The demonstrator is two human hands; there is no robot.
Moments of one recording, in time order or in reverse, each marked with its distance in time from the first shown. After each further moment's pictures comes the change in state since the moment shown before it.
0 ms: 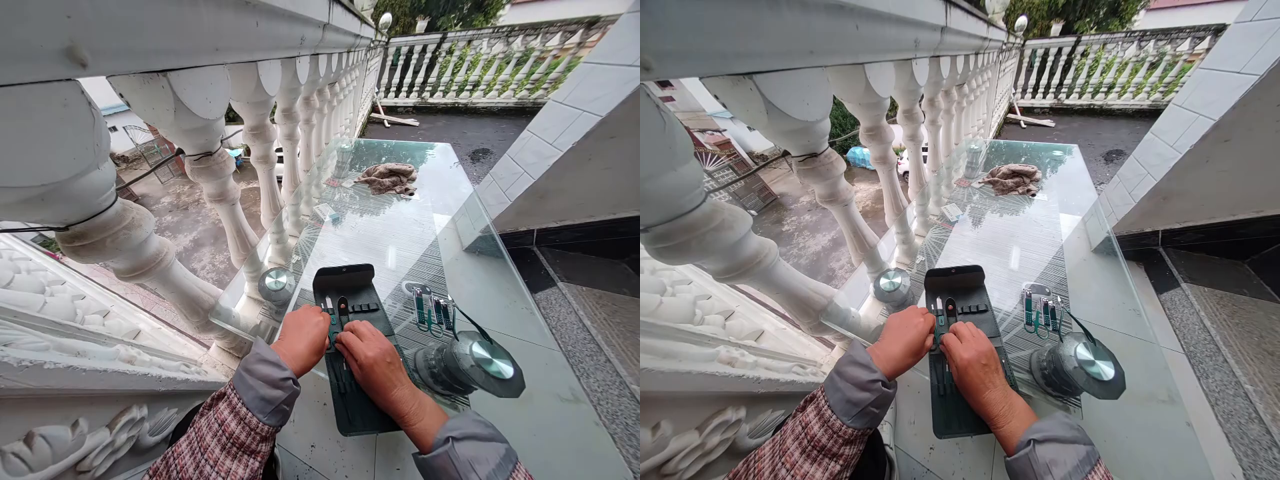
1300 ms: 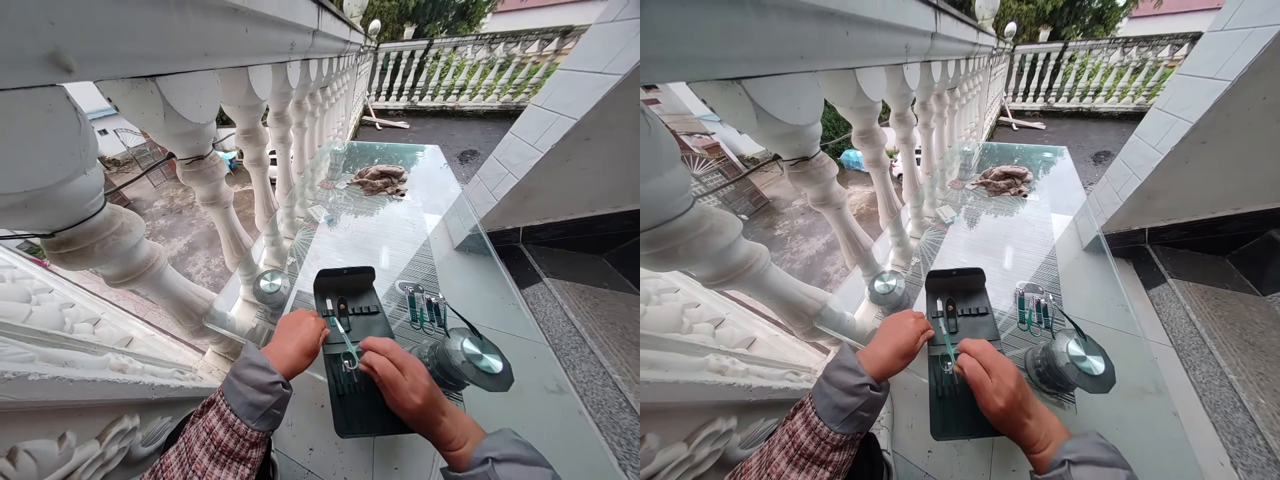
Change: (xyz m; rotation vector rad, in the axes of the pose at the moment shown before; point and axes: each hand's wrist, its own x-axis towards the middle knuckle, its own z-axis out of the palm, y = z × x) left_hand 0.000 -0.004 -0.001 -0.053 -0.010 0.068; right_hand -0.024 0.013 -0.045 0.131 0.161 -0.219
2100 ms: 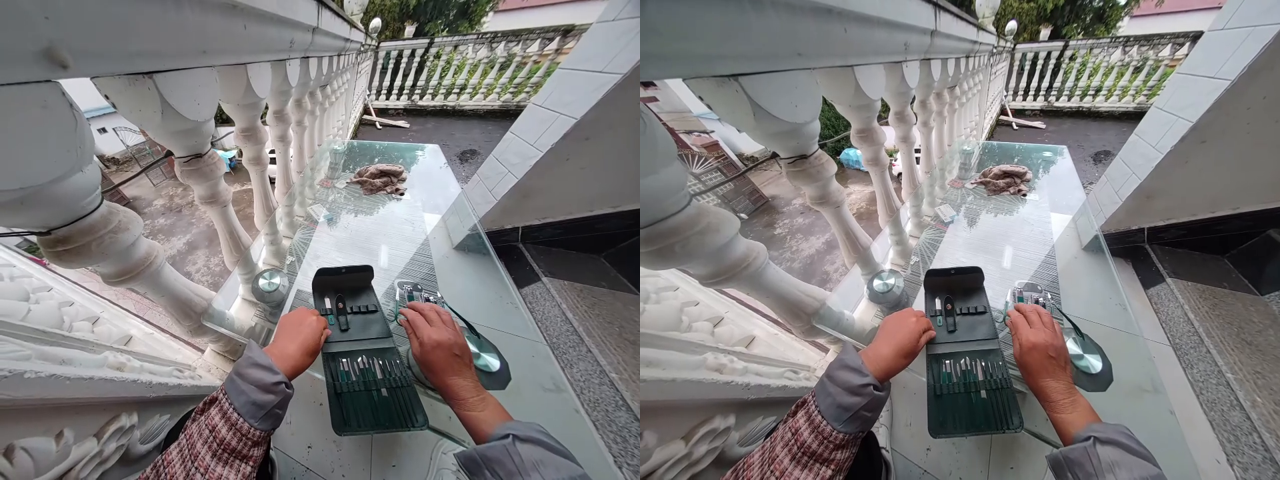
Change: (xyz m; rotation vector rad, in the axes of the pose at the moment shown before) left_hand 0.003 0.008 -0.003 -0.017 -0.026 -0.042; right_hand -0.029 0.066 -0.011 -0.610 -0.096 0.397
